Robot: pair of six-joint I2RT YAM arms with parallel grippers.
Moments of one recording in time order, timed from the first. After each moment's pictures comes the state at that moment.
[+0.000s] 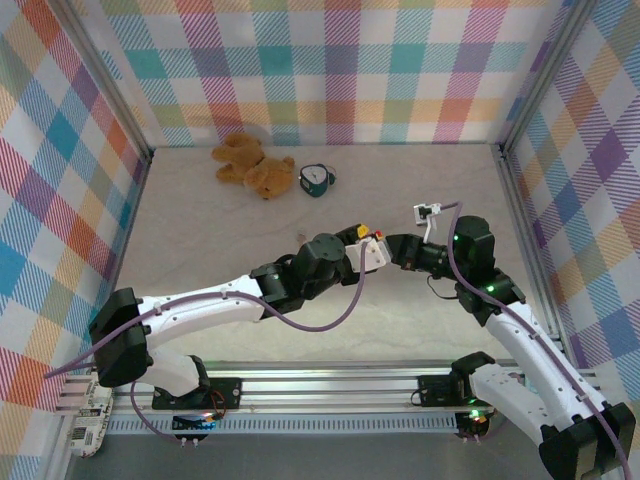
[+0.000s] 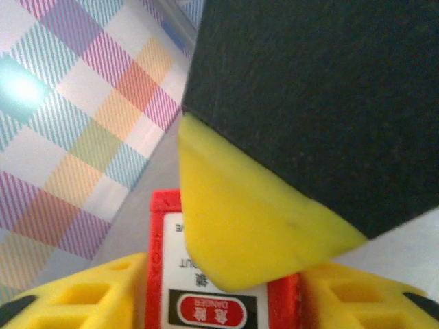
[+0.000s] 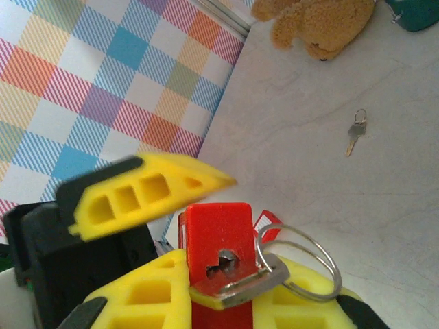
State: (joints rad) left arm -1.10 1.44 1.08 0.04 -0.30 0.53; right arm 0.38 0.84 0.72 -0.19 -0.67 0.75
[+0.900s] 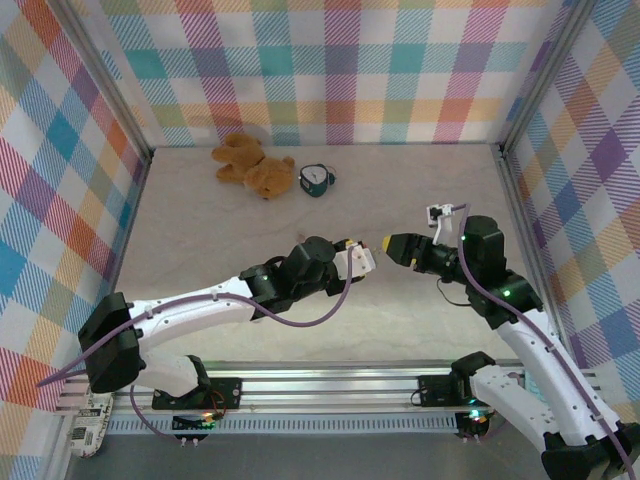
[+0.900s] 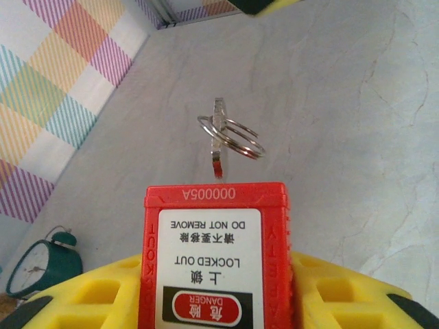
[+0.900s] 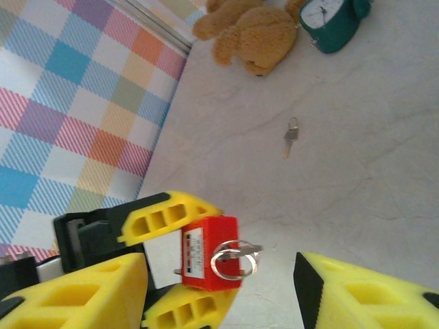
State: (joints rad) left arm -1.04 1.37 0.99 -0.08 -0.18 0.44; right arm 0.39 0.79 0.84 -0.49 -0.47 0.66
